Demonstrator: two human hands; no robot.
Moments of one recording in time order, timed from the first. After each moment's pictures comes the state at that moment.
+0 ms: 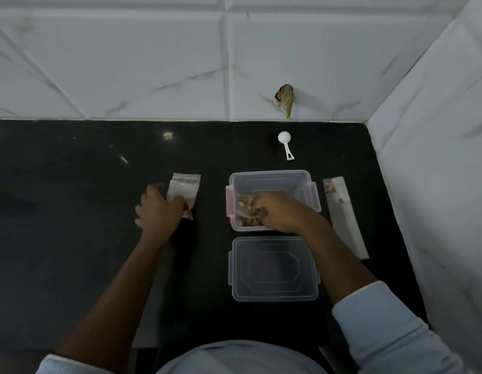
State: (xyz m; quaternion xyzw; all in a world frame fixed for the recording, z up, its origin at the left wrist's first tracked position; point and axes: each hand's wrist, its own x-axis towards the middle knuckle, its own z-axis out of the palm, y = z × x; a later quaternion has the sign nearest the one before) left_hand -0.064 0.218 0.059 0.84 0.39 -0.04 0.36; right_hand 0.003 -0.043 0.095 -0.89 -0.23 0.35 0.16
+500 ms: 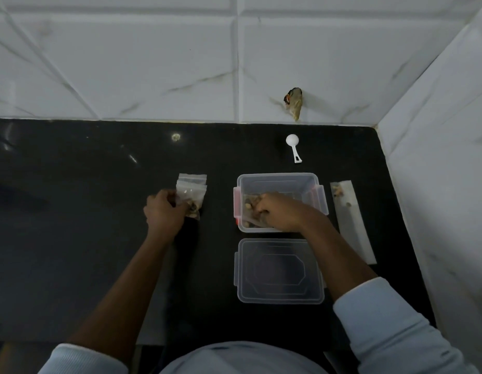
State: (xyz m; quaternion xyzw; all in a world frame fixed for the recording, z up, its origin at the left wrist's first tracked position) left_hand -0.068 0.240 0.039 0.85 0.36 -0.03 0.38; right_hand 0.009 -0.033 0.093 -0.88 -0.26 0.37 0.16
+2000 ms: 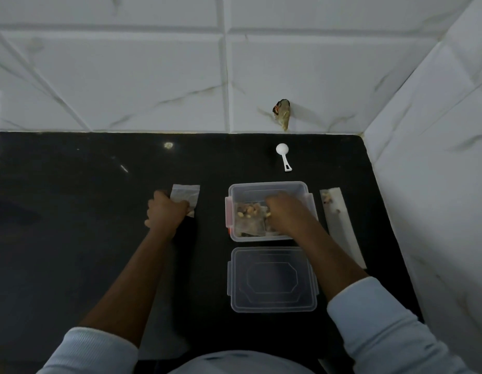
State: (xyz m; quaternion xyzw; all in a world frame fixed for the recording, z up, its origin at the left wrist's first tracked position) left_hand -0.027 0.229 0.038 0.81 0.44 -0.08 0.39; right_hand 0.021 -0.049 0.069 -0.96 -0.17 0.24 0.04
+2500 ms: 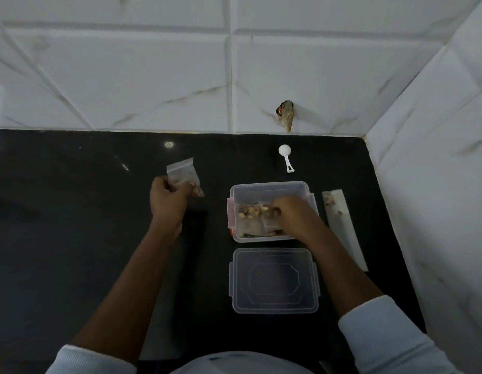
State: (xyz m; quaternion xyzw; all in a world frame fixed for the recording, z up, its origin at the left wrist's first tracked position) left_hand -0.035 0.208 0.081 0.66 0.36 0.08 0.66; right_hand 0.022 -0.054 0.075 -0.94 -0.09 0.29 0.13
